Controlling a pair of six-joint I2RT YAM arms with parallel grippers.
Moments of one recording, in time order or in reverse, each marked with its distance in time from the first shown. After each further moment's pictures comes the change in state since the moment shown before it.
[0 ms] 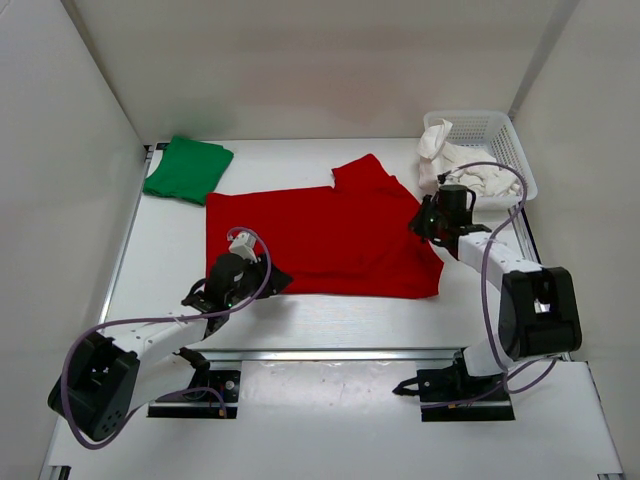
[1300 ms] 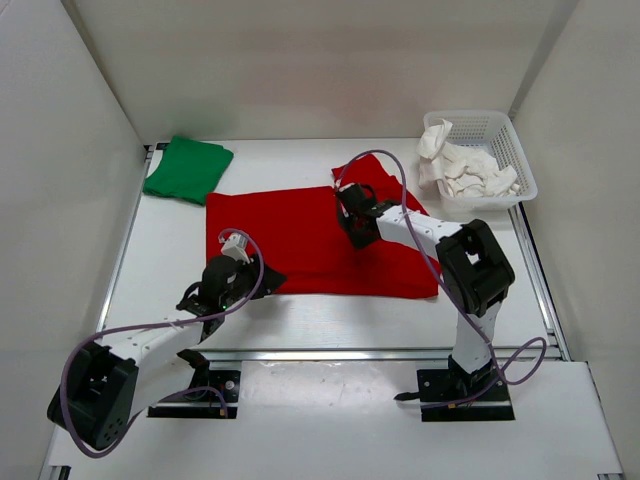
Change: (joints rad) left arm 0.056 -0.044 -0.035 0.010 0.017 -0.008; right arm 0.473 0.408 0.469 -0.442 0.323 -0.353
